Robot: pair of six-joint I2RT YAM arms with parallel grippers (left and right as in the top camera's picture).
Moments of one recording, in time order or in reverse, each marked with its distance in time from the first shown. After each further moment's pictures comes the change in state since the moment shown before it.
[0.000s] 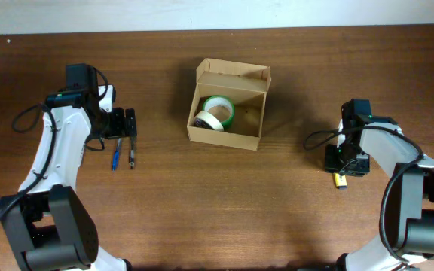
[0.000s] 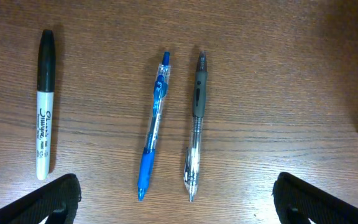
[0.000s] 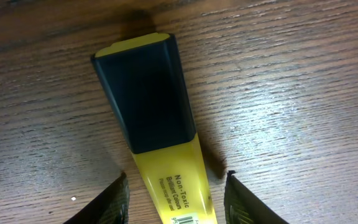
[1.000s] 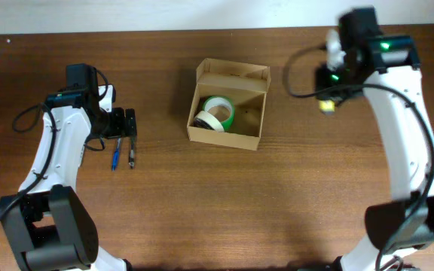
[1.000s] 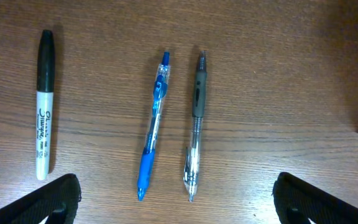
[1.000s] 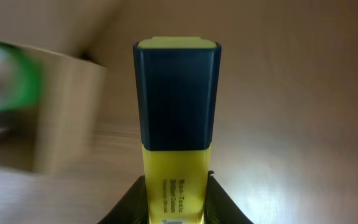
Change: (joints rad) left arm 0.000 0.000 0.000 0.000 0.000 0.000; right arm 0.242 0.033 0.941 -0.516 -0.056 -0.049
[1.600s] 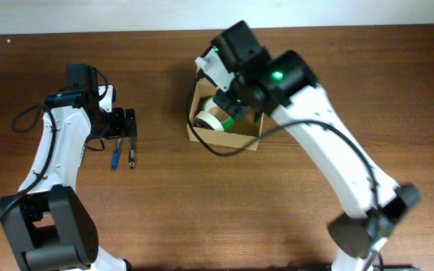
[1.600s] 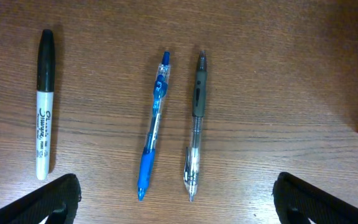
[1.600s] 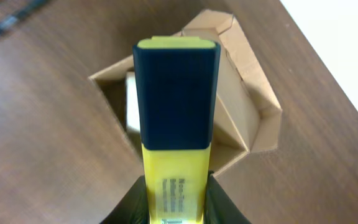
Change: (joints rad) left arm 0.000 0.000 0.000 0.000 0.000 0.000; right arm 0.483 0.108 0.155 0.098 0.076 -0.352
